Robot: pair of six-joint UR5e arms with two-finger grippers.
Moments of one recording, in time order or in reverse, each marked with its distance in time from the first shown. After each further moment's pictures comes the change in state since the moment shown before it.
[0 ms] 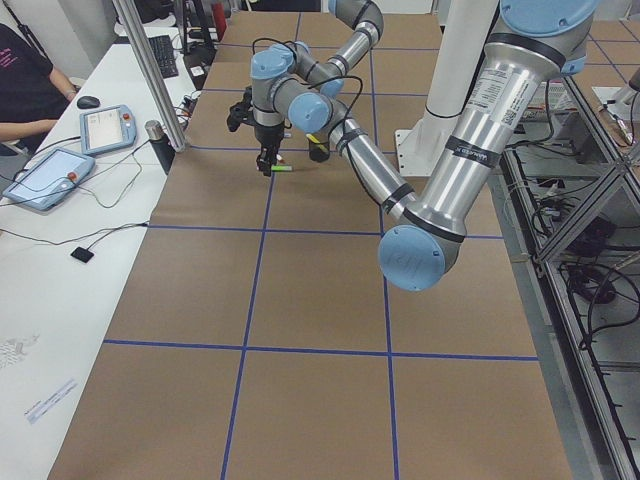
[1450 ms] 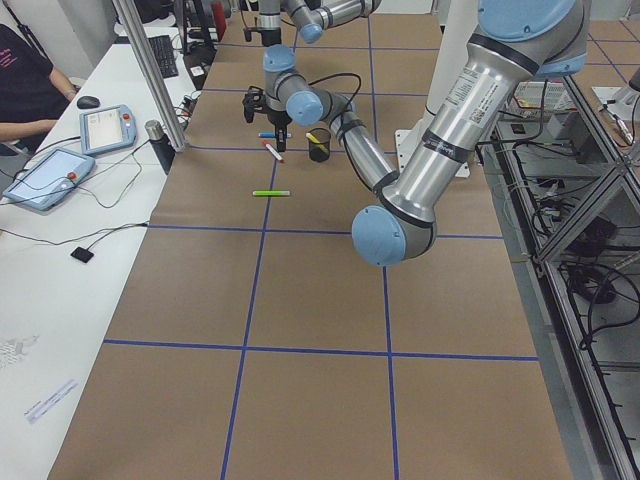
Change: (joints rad) left arm 0.239 -0.190 0.139 -0.222 0.049 -0.695; right arm 0.434 -0.575 0.466 -0.014 0.583 -0.642
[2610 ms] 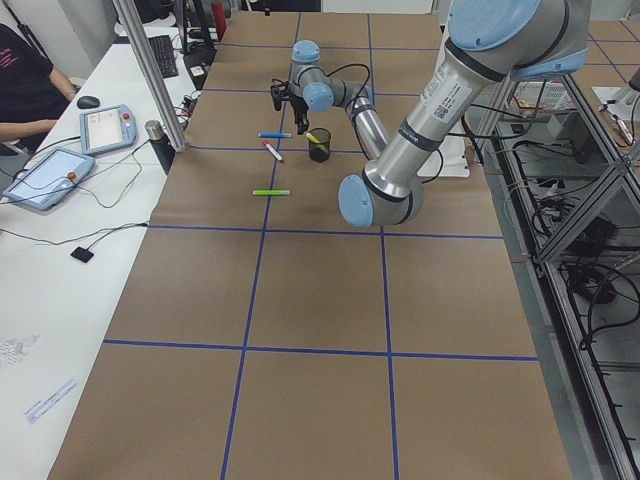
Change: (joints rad) left arm 0.217 -0.165 0.178 -0.076 0.215 -0.259; right arm 0.402 -0.149 -0.031 -0.340 -0.200 -0.679
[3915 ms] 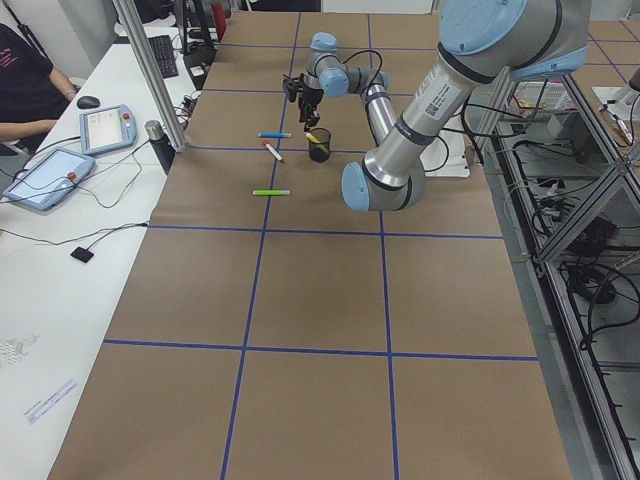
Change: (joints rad) left arm 0.096 -0.101 0.011 0.208 0.227 -0.139; right arm 0.089 0.000 -0.075 -0.043 -0.014 -0.193
